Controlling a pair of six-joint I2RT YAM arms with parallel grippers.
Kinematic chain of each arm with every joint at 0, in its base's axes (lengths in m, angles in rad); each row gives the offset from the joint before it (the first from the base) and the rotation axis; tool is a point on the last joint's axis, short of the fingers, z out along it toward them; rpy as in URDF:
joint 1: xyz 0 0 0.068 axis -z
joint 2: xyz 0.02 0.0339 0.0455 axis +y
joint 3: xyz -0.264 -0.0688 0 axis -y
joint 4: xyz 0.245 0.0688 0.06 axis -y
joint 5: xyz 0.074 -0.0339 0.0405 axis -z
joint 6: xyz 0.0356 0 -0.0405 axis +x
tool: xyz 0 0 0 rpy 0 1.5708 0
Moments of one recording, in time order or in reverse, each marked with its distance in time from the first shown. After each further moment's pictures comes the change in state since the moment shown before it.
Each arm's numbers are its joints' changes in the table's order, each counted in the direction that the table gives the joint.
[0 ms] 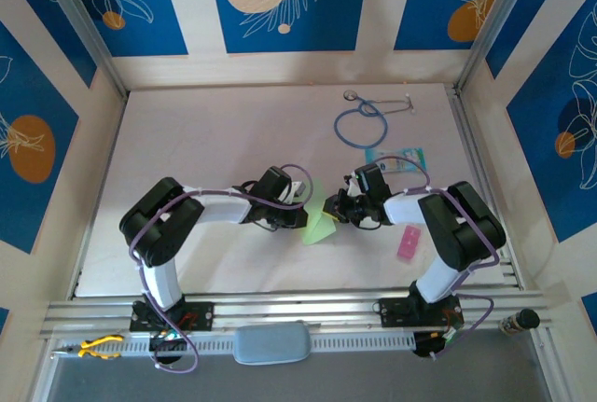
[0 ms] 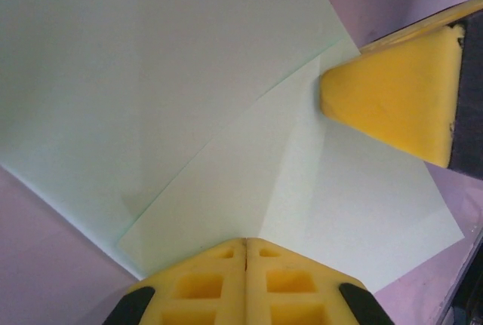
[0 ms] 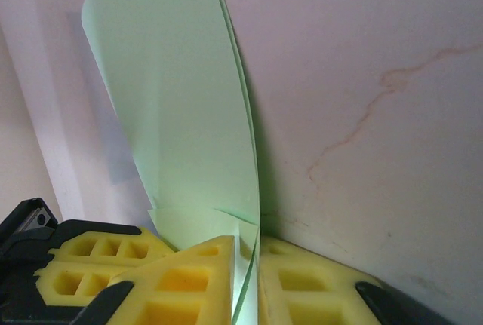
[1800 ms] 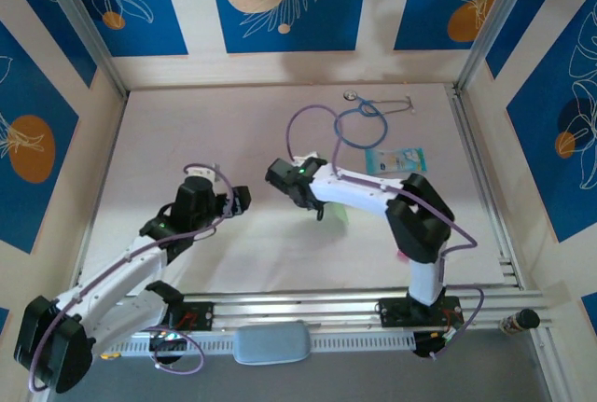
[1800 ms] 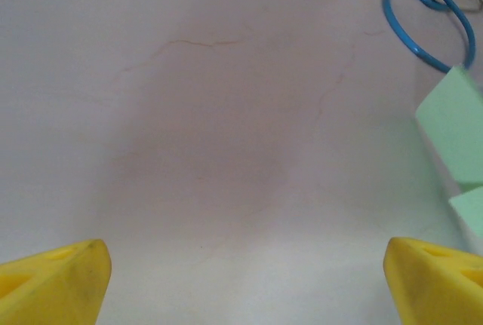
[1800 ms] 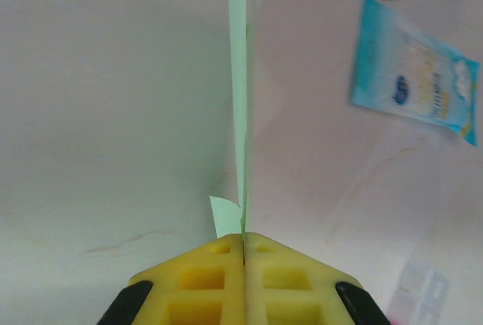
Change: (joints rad) left arm -0.249 -0.919 -0.373 -0.207 -0.563 0.072; right arm -0.535 0.254 0.843 -1.207 1.269 -0.291
